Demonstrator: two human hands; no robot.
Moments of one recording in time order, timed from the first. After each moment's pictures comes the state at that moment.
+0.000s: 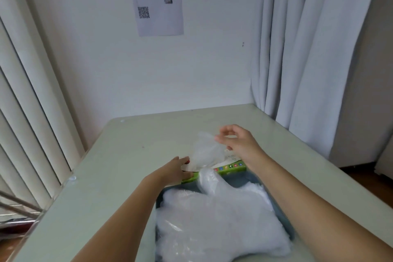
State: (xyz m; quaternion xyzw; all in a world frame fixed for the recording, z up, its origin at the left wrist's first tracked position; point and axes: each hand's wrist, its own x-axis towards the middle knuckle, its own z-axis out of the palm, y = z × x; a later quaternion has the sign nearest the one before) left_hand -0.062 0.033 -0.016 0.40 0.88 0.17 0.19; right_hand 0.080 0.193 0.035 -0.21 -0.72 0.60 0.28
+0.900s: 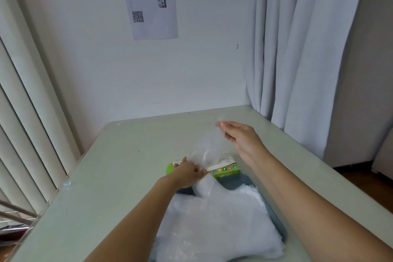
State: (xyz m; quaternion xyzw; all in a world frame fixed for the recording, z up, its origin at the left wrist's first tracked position) left_hand -0.031 0.073 -0.012 0.42 0.89 0.12 0.16; right_hand 0.084 0.207 0.050 -0.15 -0.62 0.70 0.31
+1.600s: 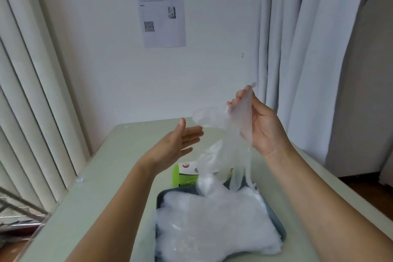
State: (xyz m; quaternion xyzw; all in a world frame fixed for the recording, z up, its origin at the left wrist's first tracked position) left_hand -0.018 0.014 0.078 0.41 0.62 0.59 0.31; right_hand 0.129 0.172 0.133 0.13 -0.31 0.91 0.24
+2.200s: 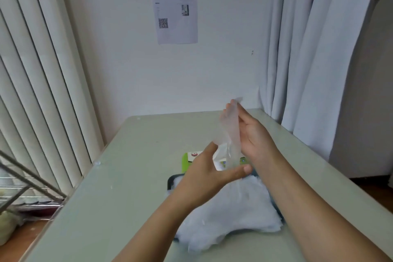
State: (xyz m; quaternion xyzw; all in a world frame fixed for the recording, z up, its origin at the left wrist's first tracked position) left_hand 0.112 -0.022 0.066 0.44 0.72 0.52 0.12; right_hand 0.123 0.133 0.100 0.02 -0.38 0.90 0.23
